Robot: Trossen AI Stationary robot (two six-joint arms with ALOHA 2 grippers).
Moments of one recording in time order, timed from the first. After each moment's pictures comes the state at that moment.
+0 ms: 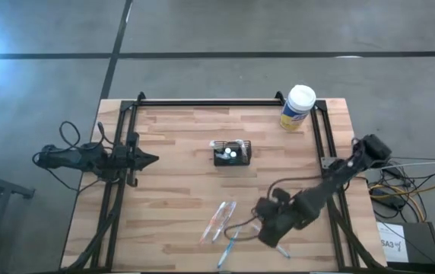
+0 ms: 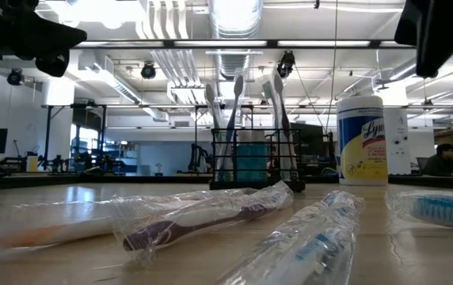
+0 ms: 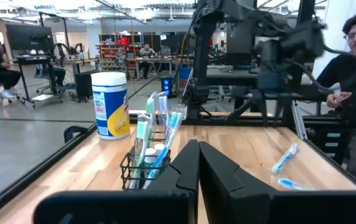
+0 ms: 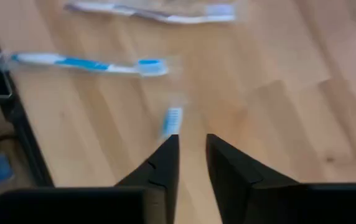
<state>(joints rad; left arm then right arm) -0.19 0.03 0.19 -0.14 -0.25 0.00 0.63 1.67 1.28 -0.86 0.23 1.07</state>
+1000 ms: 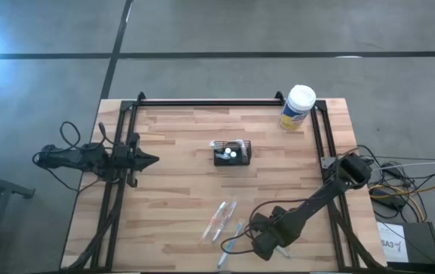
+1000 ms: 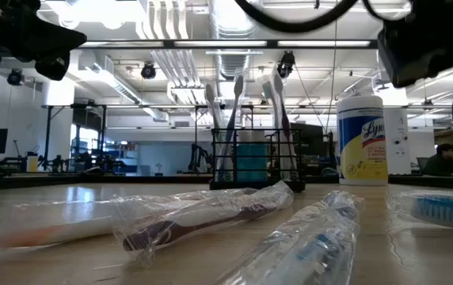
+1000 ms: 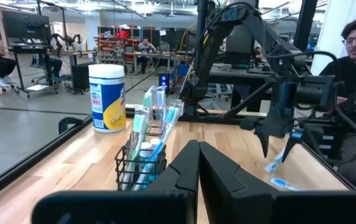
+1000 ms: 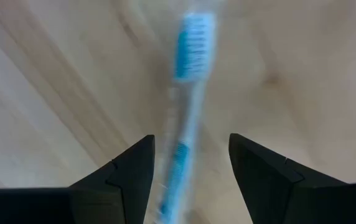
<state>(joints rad) -0.19 0.04 0.19 -0.16 -0.25 -0.05 0.68 1.96 1.29 -0.78 0.03 1.28</state>
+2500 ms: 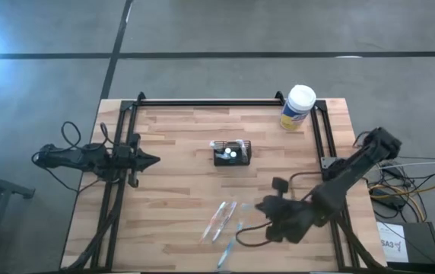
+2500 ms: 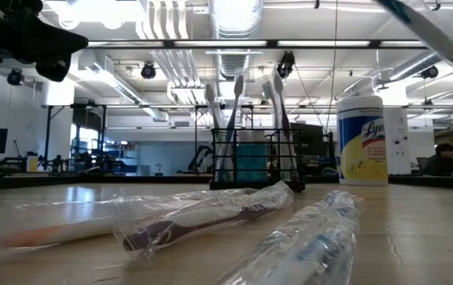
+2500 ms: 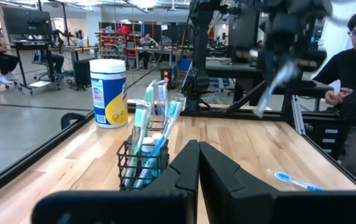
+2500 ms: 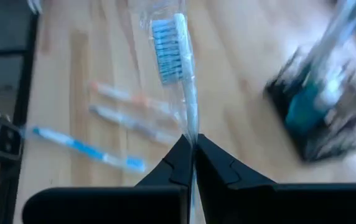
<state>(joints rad) -0.19 0.07 0.19 -0.16 -0.26 -0.05 0.70 1.53 1.28 -0.75 0.63 0.72</state>
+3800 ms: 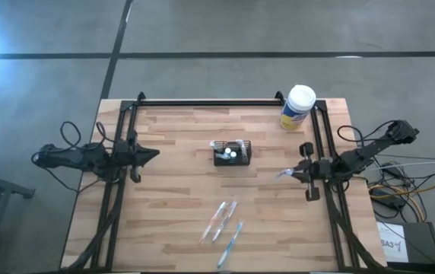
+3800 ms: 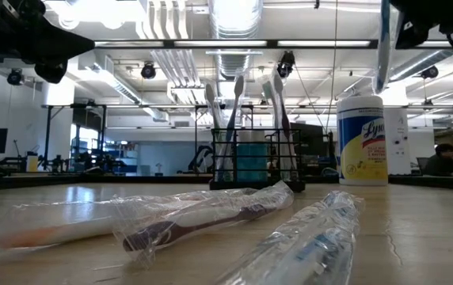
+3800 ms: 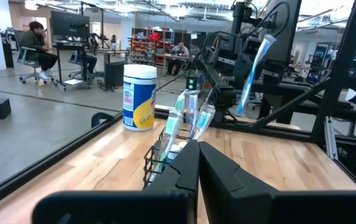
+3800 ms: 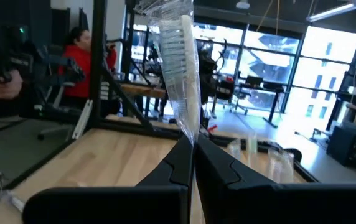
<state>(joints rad) -0.19 0.07 0.19 -0.12 -0.40 -0.09 0.51 0.40 0.18 0.36 0.44 -0.17</state>
